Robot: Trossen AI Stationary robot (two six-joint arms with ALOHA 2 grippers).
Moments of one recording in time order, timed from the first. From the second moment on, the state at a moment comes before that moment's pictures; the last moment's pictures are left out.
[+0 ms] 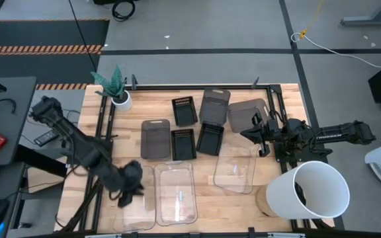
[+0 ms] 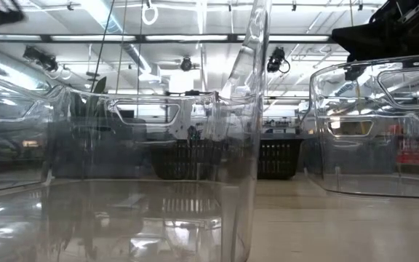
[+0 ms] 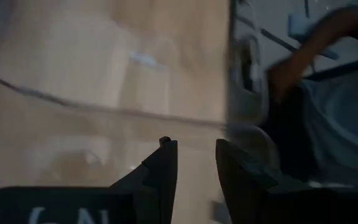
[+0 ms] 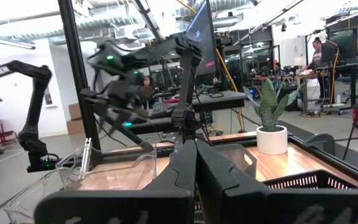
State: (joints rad) left arm -0.78 1.17 0.88 -0.49 -0.18 -0.99; right arm -0.03 0.36 0.01 0.57 -0.04 0.13
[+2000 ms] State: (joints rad) left arm -1.04 2.04 1.71 -1.10 -0.21 -1.25; right arm -0.03 0.36 0.01 0.57 -0.05 0.13
